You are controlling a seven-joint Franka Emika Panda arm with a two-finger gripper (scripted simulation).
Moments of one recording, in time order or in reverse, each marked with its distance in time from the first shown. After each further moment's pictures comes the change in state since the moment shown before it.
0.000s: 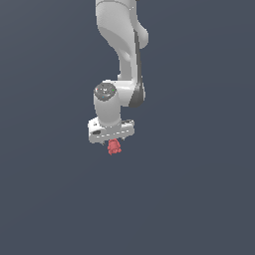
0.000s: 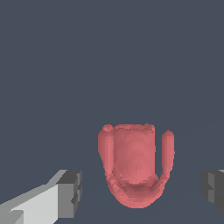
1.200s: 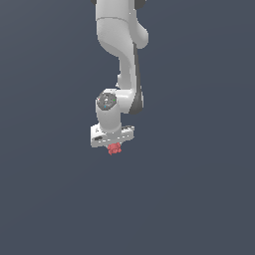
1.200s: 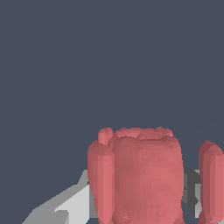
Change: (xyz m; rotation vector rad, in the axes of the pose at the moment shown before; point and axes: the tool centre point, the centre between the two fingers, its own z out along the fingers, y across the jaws) arm -0.001 0.000 0.039 0.000 0.000 -0.003
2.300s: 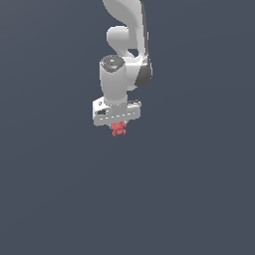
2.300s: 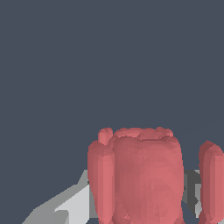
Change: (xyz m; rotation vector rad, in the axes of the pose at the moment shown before) arm -0.035 -0.035 -0.106 0.000 0.000 0.000
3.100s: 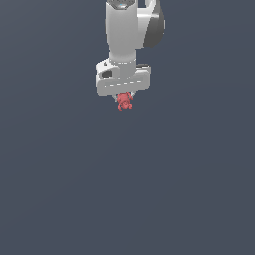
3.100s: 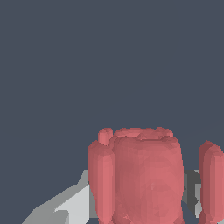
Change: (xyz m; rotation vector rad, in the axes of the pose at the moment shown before) arm -0.035 -0.039 -0.122 0.000 0.001 -0.001
